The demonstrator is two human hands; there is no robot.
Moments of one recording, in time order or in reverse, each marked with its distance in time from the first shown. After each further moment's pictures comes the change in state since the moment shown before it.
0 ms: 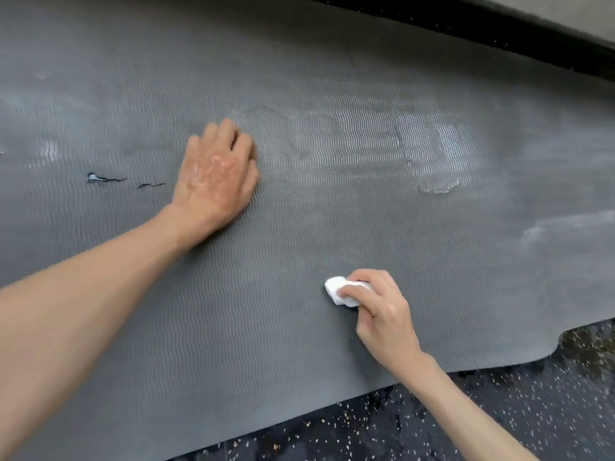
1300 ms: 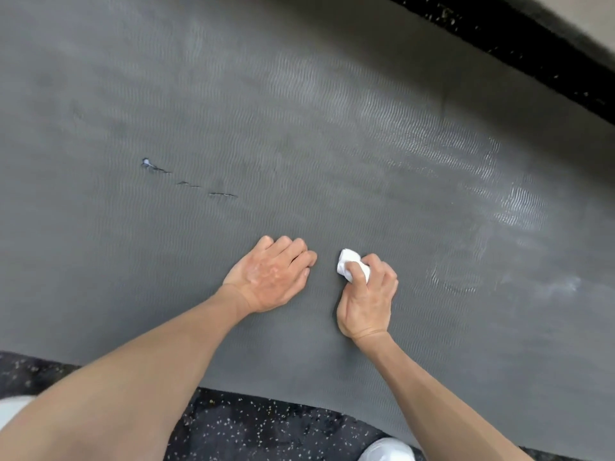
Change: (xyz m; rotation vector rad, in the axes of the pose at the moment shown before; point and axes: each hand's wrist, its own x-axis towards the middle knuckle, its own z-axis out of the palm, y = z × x) left_hand -0.052 0.088 0.016 0.060 -0.209 0.034; right_hand 0.107 0.055 0.008 -0.163 -0.266 -0.026
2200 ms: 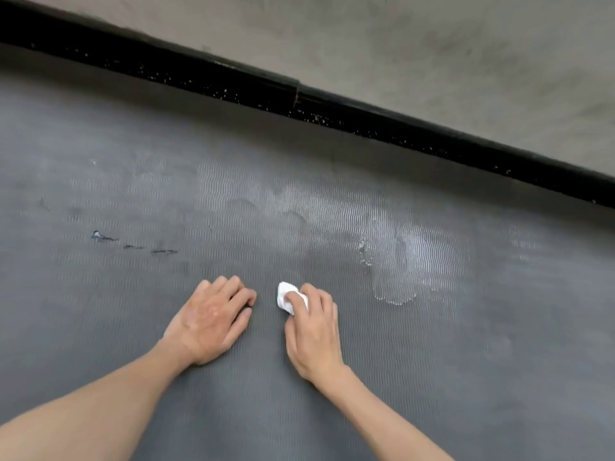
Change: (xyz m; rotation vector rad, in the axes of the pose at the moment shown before) left_hand -0.002 0.002 -0.004 0.022 0.016 0.018; right_hand -0.008 -0.001 -0.011 0.118 0.109 -0.092
